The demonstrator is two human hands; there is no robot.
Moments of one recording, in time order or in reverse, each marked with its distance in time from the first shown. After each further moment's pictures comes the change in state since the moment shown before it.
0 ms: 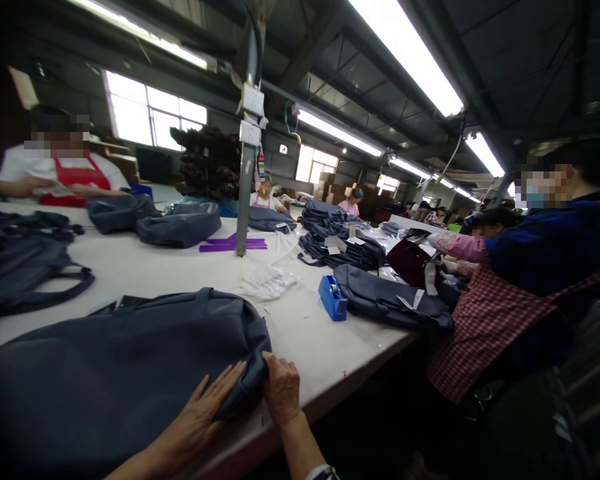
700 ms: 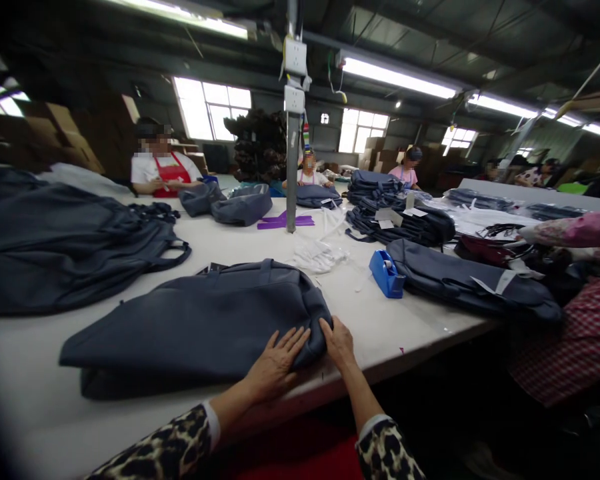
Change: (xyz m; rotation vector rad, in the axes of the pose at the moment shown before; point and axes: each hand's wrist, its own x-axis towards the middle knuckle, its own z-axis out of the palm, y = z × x) left_hand 0.003 0.021 -0.007 0.103 -0.049 -0.008; right_hand 0.028 0.011 0.002 0.507 -0.108 0.501
